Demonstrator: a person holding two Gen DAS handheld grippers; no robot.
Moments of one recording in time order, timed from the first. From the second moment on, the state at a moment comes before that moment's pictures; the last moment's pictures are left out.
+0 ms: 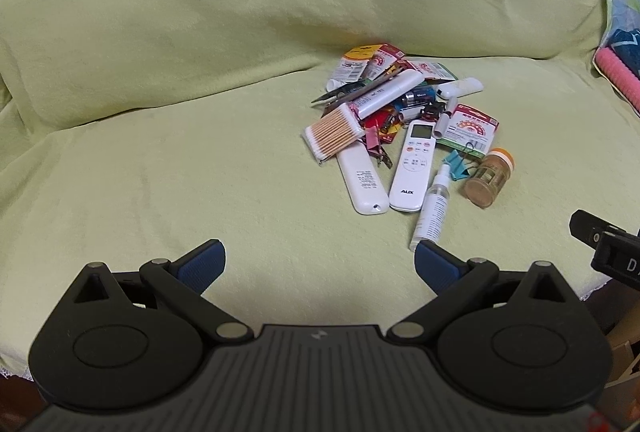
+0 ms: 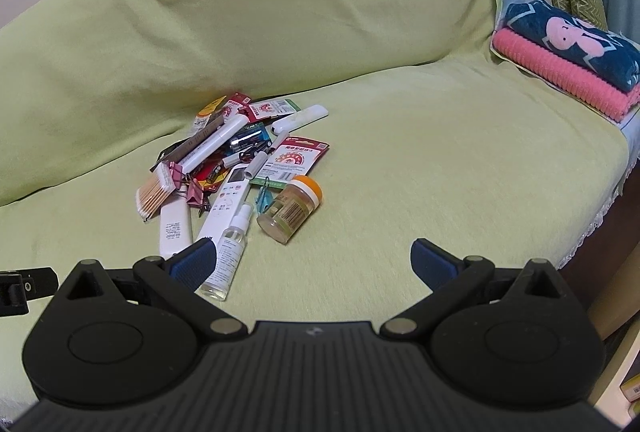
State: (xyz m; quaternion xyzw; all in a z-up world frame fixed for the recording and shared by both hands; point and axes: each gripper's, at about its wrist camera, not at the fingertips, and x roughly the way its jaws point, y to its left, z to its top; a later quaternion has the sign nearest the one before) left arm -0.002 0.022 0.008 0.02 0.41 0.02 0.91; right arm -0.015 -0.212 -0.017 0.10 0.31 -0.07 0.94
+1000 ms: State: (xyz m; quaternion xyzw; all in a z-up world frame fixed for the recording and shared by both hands) left arm 0.030 0.018 -0.027 0.02 0.44 0.02 0.90; right arm 0.016 -0.211 -0.049 0.08 0.36 -0.04 0.93
